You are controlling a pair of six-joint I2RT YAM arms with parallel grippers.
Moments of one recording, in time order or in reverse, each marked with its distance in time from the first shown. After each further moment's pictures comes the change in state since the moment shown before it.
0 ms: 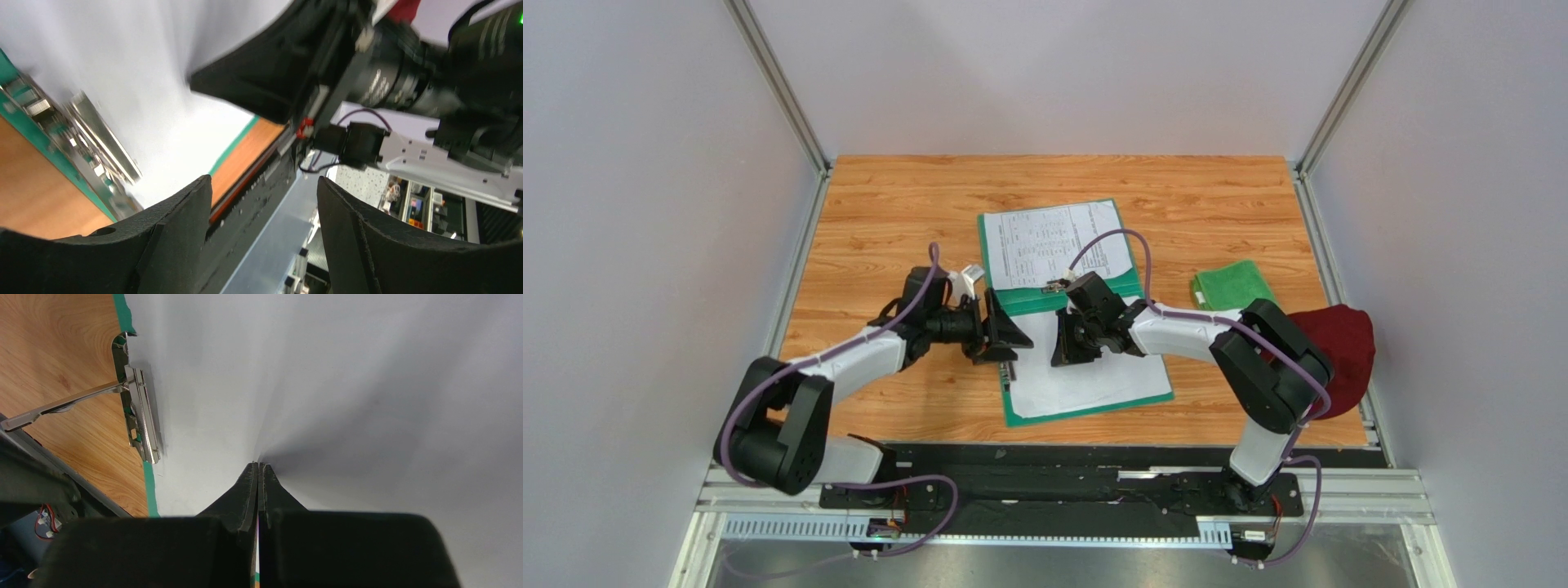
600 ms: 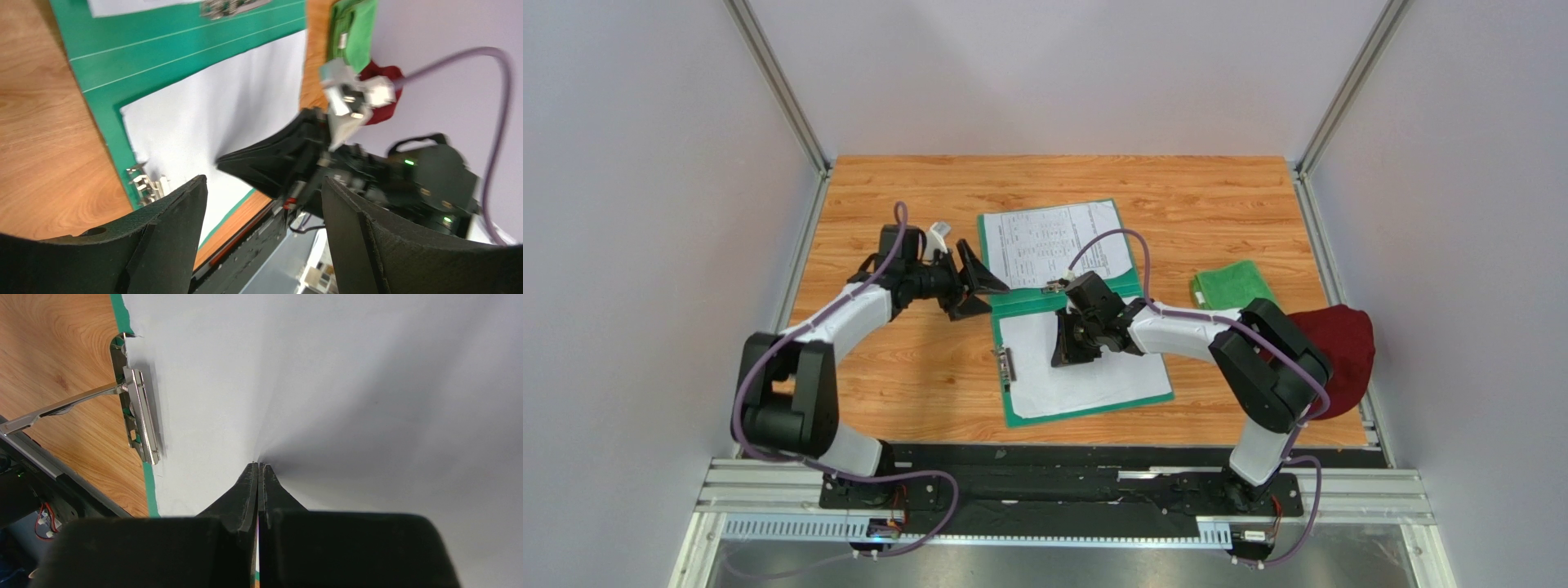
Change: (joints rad) left arm 0.178 0.042 0.280 -0.247 -0.066 0.067; right arm 0.000 0.004 0.013 -0.022 0.001 0.002
